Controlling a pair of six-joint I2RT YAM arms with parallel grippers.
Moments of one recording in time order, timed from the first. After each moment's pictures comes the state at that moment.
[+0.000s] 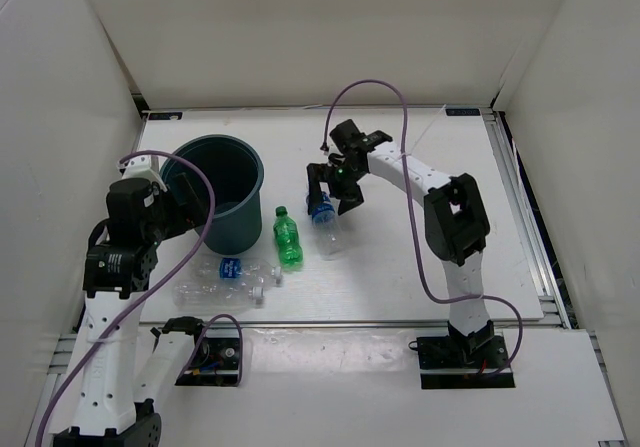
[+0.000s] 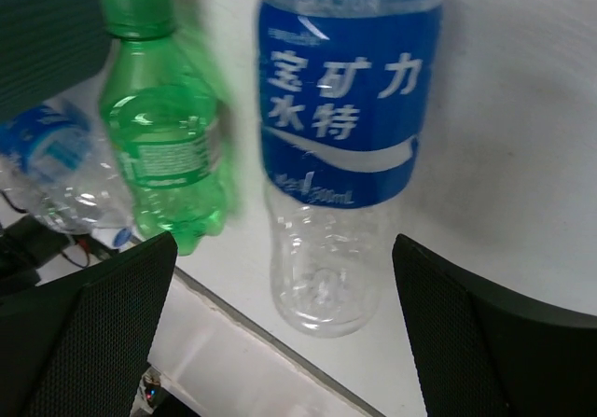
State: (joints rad) left arm -0.04 0.76 1.13 -0.92 -0.05 -0.34; right arm 0.60 2.10 1.78 -0.88 -0.45 0.36
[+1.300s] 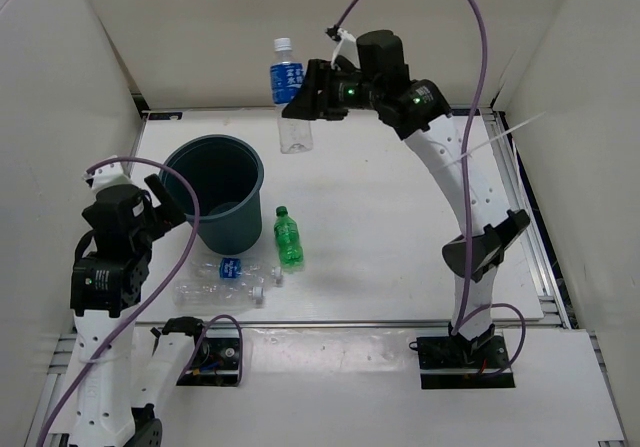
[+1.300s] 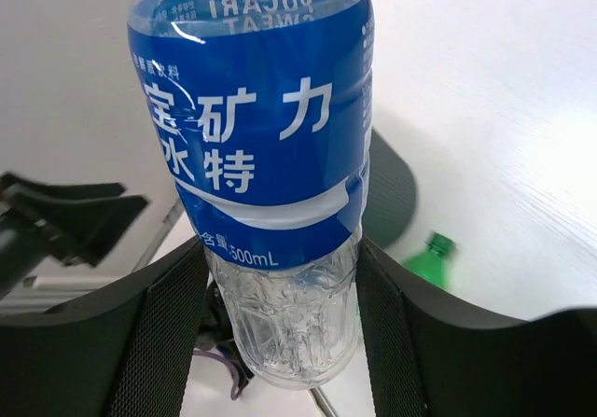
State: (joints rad) left arm -0.04 0.72 1.22 -1.01 -0.36 -0.37; right arm 0.63 1.93 2.38 -0.83 -0.47 0.51
